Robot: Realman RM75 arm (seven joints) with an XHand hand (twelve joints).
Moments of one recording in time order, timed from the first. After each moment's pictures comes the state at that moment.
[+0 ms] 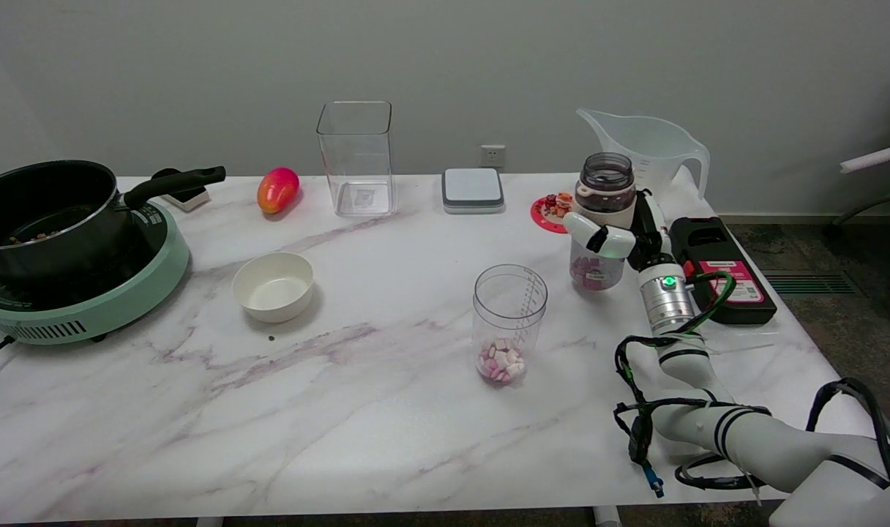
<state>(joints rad) 0.38 -1.17 -1.96 0.42 0.76 1.04 1.47</state>
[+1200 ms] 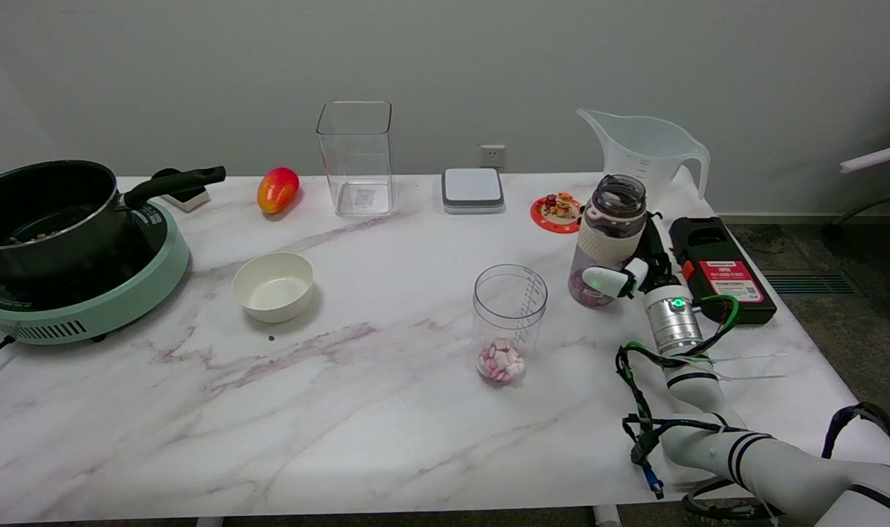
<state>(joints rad) 0.29 -1.16 -1.96 0.49 0.78 1.05 1.55</state>
